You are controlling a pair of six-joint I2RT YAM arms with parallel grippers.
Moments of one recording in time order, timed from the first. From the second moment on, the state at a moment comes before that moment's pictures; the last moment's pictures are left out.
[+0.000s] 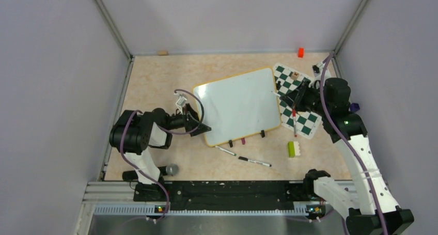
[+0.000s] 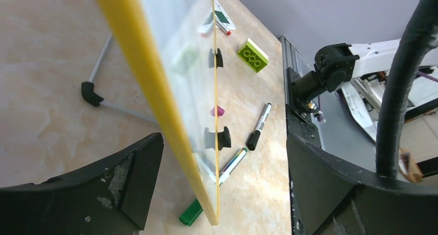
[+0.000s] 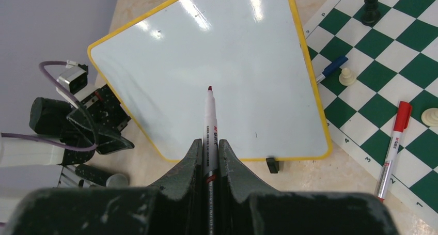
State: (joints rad) left arm -0.11 1.82 0.37 1.52 1.24 -0.78; right arm 0.18 0.89 1.02 -0.54 -0.35 0.46
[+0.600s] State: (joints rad) left arm -0.11 1.85 0.37 1.52 1.23 -0.74; right arm 0.18 0.88 1.02 -0.54 -0.34 0.44
